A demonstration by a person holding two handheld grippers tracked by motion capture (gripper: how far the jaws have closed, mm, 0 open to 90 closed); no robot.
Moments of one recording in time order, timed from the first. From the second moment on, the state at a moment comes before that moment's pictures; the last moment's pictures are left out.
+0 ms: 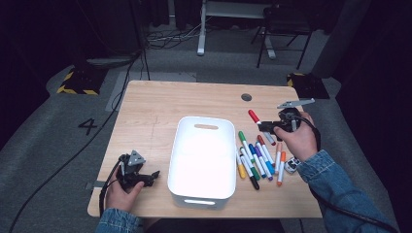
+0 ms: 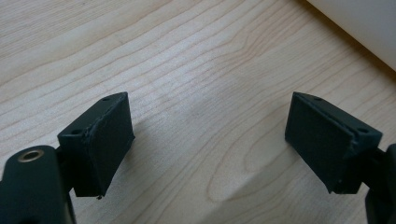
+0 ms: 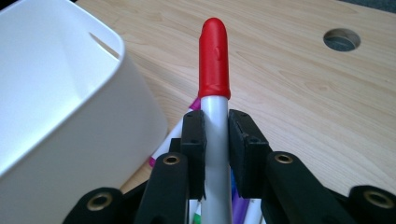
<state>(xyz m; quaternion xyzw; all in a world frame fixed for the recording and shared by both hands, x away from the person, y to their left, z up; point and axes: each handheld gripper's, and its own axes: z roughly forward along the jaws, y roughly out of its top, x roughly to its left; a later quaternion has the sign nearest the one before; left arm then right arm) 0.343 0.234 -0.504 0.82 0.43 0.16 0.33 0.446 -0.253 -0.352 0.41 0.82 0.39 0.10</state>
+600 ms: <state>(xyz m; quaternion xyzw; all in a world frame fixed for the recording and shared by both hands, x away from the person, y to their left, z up) 0.343 0.234 -0.504 0.83 0.43 0.16 0.33 0.417 -0.199 -0.323 0.33 0.84 0.42 0.07</state>
